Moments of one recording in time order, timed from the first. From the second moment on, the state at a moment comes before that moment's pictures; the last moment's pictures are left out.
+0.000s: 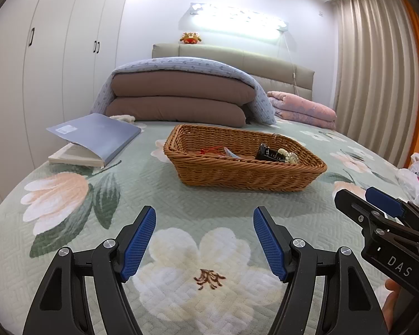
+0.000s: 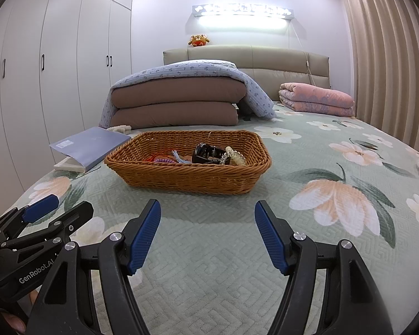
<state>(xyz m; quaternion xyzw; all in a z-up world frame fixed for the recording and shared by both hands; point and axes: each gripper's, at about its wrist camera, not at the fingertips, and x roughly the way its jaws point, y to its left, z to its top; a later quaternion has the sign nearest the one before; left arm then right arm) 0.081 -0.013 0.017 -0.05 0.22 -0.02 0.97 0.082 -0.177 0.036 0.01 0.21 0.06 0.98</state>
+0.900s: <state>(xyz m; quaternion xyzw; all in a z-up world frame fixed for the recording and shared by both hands) 0.076 -0.017 0.018 -0.04 0.21 -0.02 0.98 0.083 -0.175 0.033 0.01 0.21 0.06 0.98</state>
